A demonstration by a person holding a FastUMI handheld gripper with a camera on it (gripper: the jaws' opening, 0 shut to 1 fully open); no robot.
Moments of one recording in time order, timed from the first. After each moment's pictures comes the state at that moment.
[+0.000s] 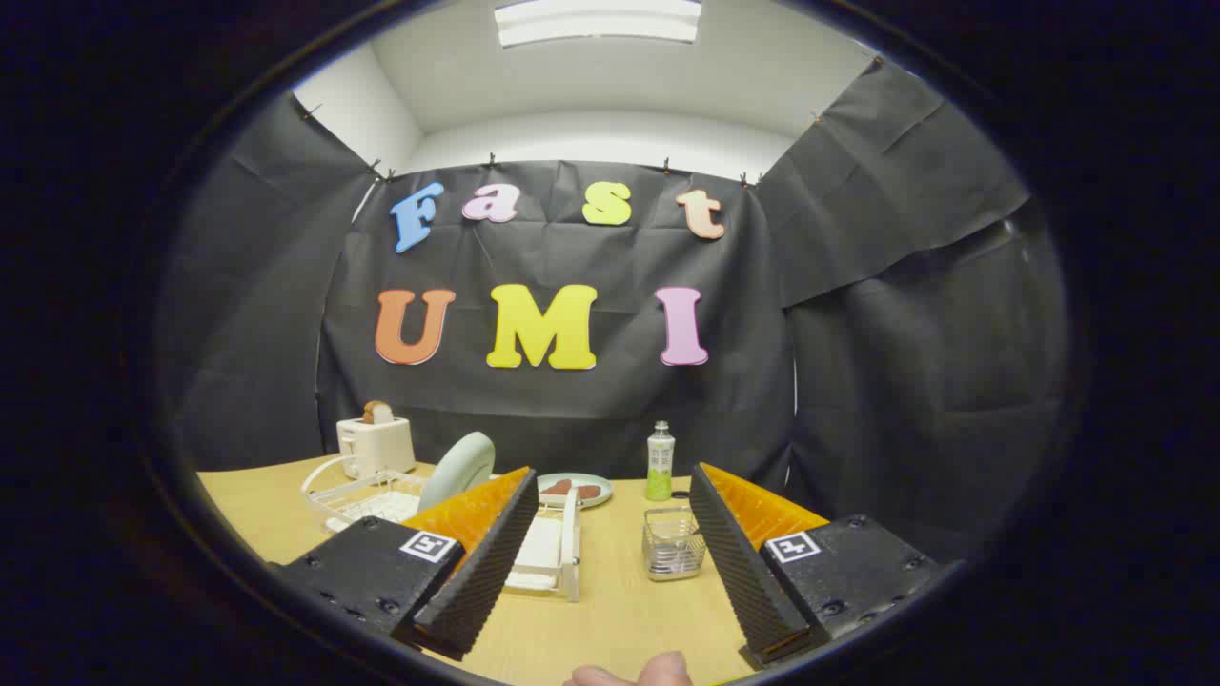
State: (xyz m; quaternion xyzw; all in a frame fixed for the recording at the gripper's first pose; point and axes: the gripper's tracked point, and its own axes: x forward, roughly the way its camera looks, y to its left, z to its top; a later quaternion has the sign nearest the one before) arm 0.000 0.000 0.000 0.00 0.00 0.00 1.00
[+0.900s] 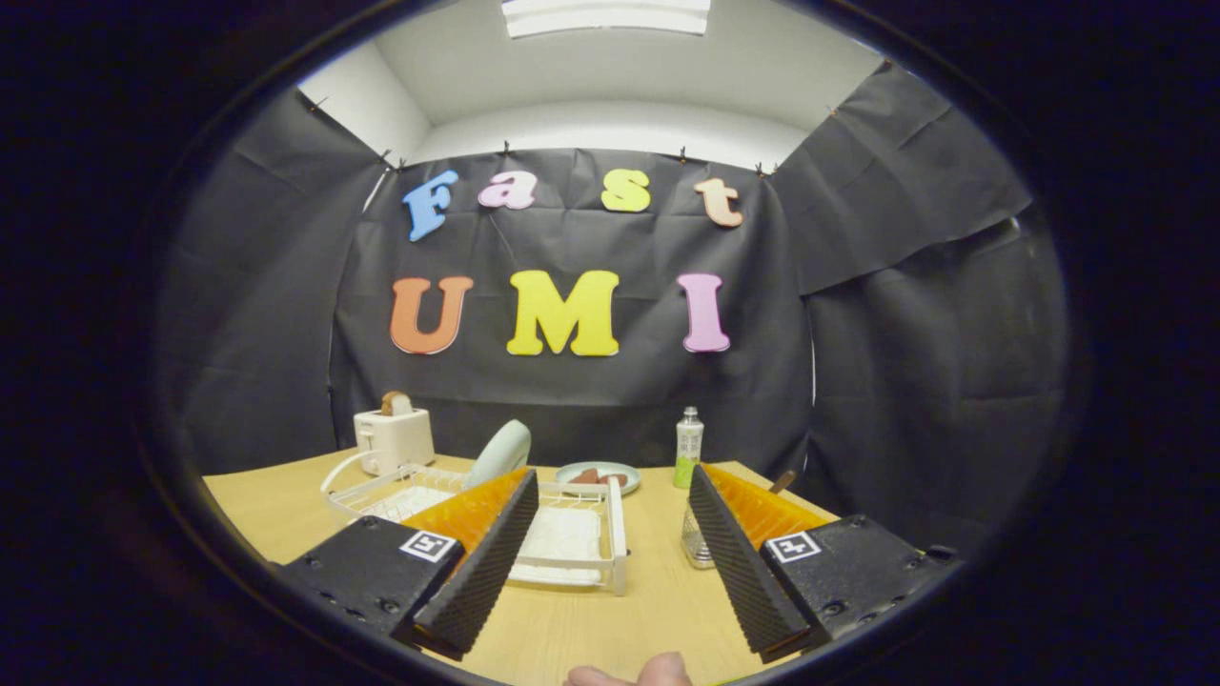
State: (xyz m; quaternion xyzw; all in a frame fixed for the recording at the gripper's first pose) arm 0.001 0.044 -0.023 0.01 0.03 0.01 1.00
